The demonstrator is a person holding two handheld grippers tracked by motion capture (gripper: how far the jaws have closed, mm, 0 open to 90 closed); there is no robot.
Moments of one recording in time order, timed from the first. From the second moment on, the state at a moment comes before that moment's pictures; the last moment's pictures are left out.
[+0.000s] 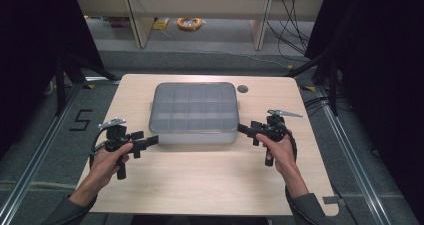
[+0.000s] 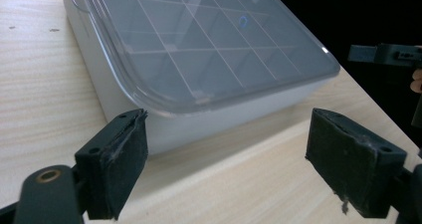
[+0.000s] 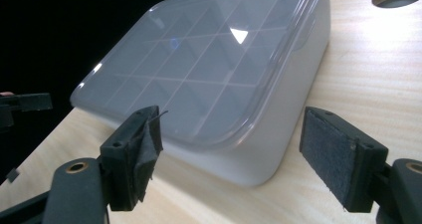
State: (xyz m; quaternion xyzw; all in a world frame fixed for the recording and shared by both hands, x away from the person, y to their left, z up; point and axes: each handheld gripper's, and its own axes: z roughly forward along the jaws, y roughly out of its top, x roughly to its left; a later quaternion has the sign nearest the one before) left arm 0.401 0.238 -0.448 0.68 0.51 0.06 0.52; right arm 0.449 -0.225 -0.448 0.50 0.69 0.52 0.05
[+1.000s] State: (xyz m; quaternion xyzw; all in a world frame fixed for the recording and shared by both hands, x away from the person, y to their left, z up) left arm 0.480 0.239 -0.443 0.67 0.56 0.07 0.49; right arm 0.512 -0.217 -0.451 0.53 0.68 0.50 0.04
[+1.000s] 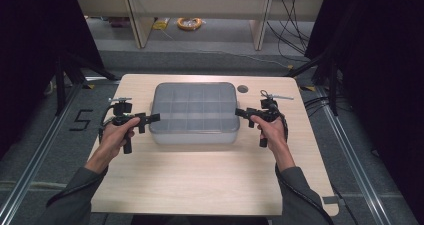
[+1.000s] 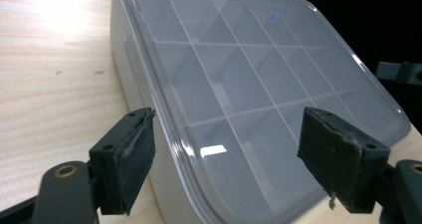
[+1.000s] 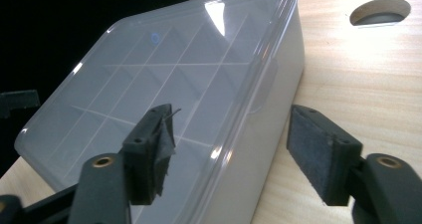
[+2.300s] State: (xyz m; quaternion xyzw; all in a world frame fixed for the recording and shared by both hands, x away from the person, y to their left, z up) left arm 0.540 0.237 -0.462 0.65 0.60 0.04 0.46; right arm 0.549 -0.202 -0.464 0.54 0.68 0.49 0.03
